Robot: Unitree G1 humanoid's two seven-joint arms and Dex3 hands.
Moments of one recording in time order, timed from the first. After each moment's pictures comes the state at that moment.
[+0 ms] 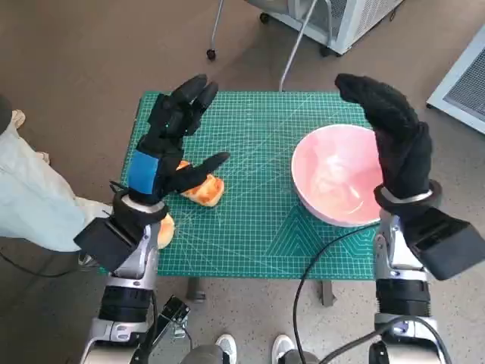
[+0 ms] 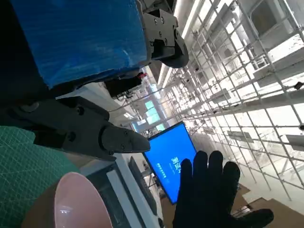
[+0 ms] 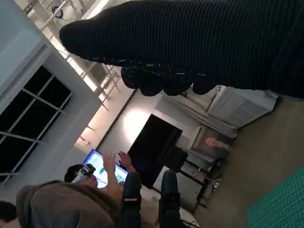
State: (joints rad) left arm -0.50 0.15 0.06 0.30 -0.15 -0.56 -0.31; right arm -0.64 -0.22 -0.15 0.47 0.24 -0.75 0.40
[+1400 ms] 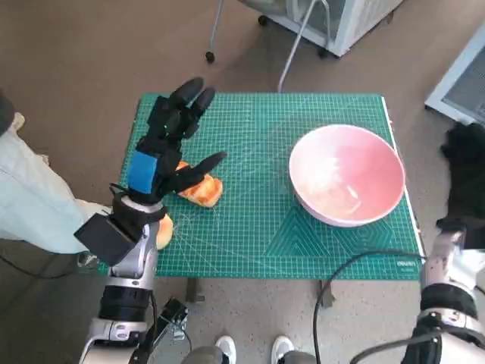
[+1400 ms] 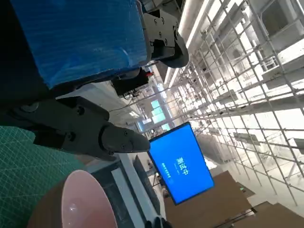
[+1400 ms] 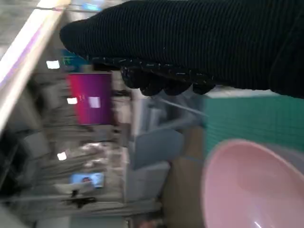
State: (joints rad) left arm -0.50 0.16 0.07 0.34 -0.16 -0.56 -0.33; right arm -0.73 -0.36 -0.47 1.22 0.32 -0.56 0.27
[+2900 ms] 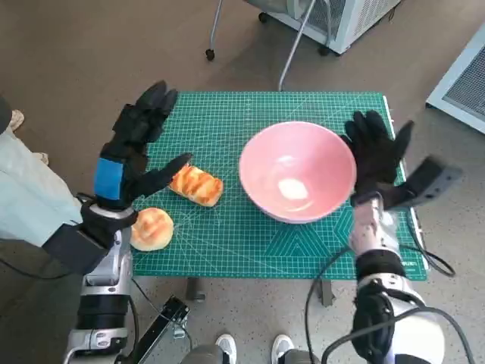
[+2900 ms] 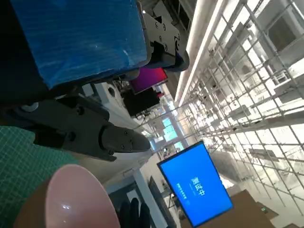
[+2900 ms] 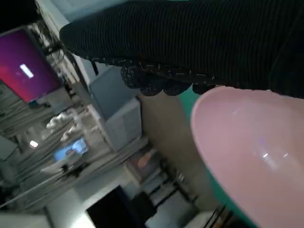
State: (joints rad) left arm -0.43 0.24 0.16 0.28 -0.16 -0.56 -0.32; right arm -0.98 -0.09 -0.57 1.31 0.39 -0.31 0.21
